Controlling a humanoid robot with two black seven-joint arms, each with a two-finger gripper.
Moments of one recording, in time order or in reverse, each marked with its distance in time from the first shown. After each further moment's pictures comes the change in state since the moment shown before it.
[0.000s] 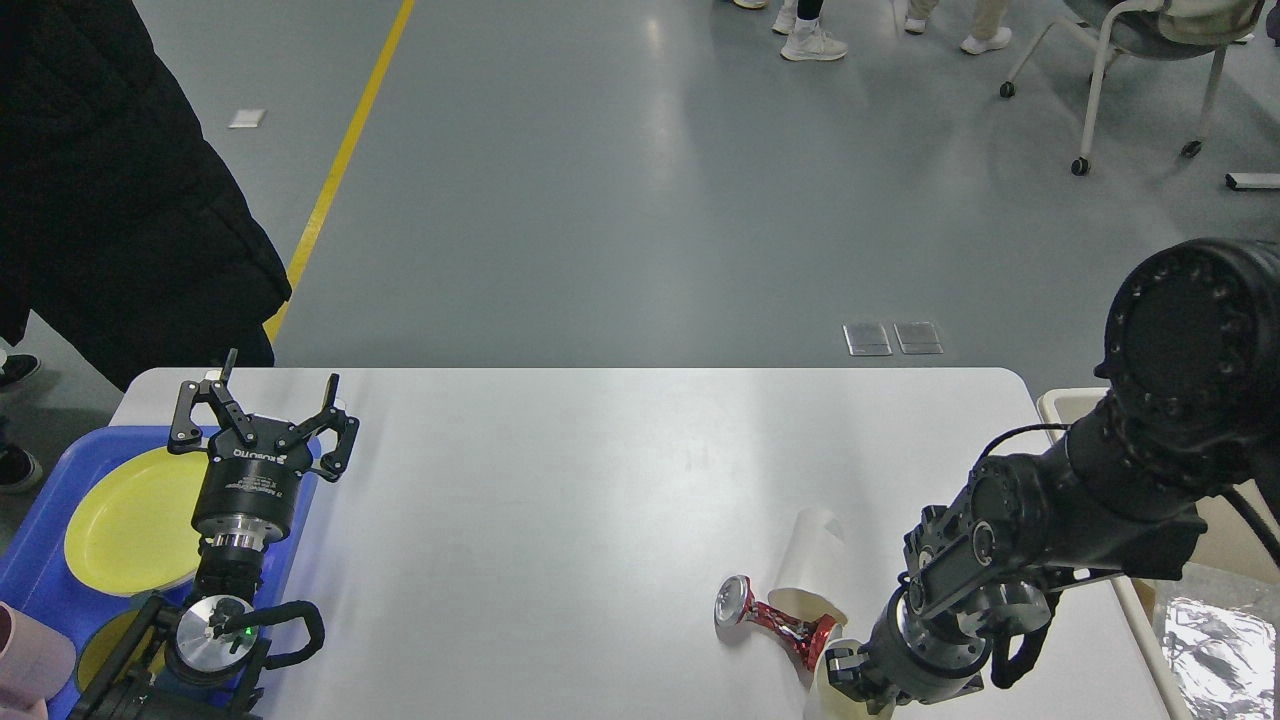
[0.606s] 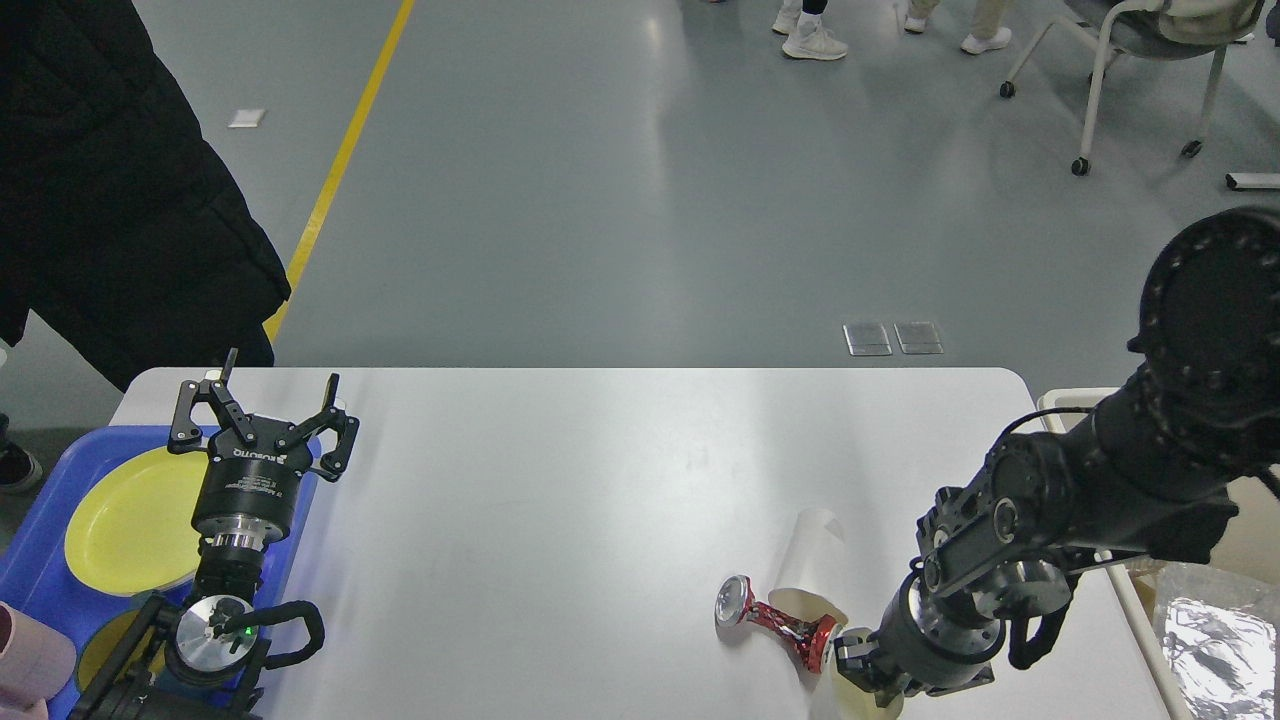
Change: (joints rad) left arm 0.000 0.000 0.000 0.000 0.001 0.000 0.000; right arm 0.089 -0.067 0.000 0.052 0.003 0.066 0.011
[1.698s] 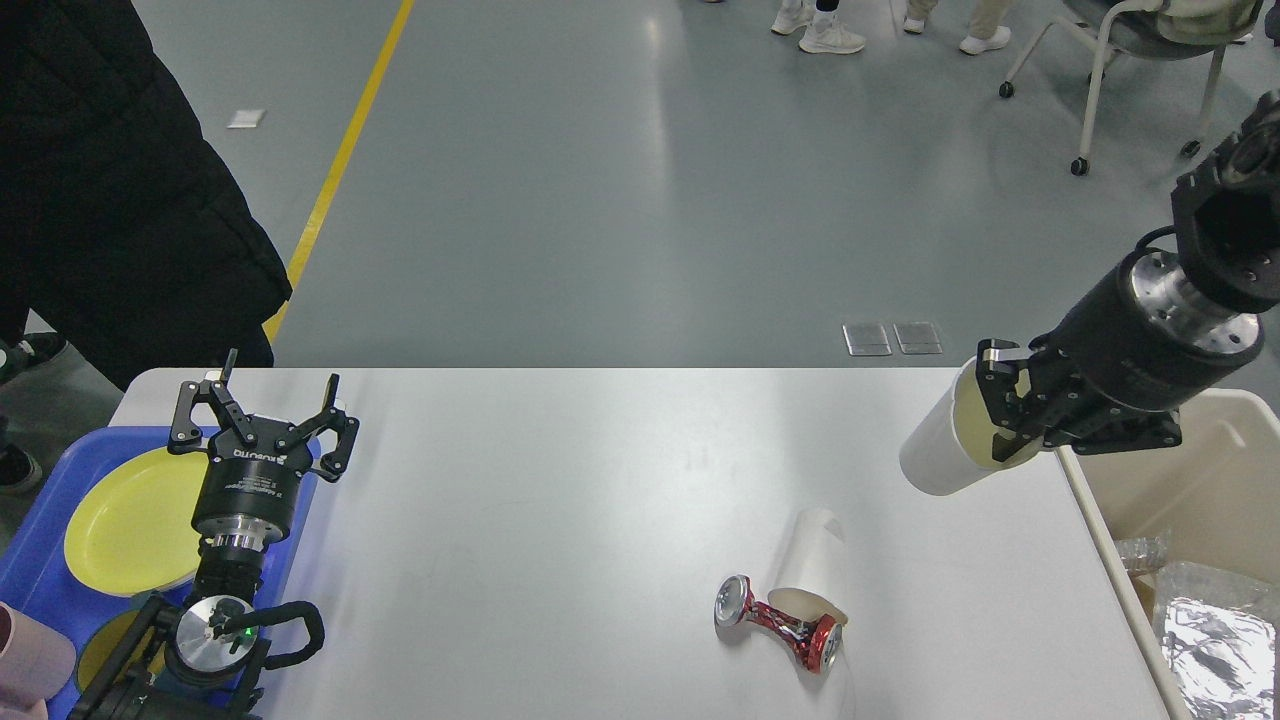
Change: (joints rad) left arm 0.001 0.000 0.000 0.000 -0.001 0.000 0.000; right arm 0.750 -0.217 -0.301 0.054 0.197 0.508 0.003
